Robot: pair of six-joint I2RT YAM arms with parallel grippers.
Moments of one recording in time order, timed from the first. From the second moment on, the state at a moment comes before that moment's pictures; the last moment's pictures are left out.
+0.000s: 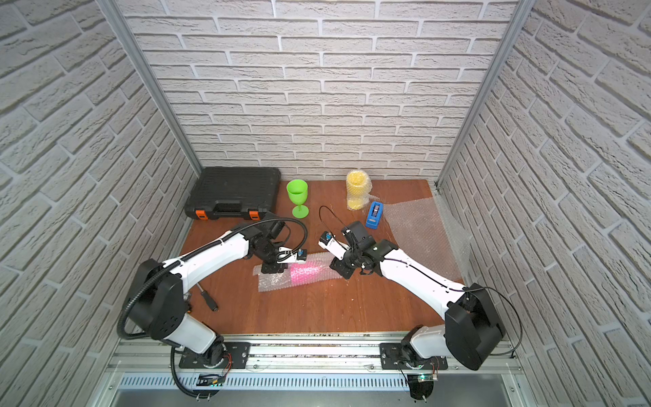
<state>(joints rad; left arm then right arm) -0.57 1.55 1.10 -0.86 0.22 1.04 0.58 1.37 0.97 -0.60 -0.25 -0.19</state>
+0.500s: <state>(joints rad) -0.64 1.48 1.01 -0.78 0.12 1.05 0.56 1.46 1.07 -0.66 -0.09 0.12</state>
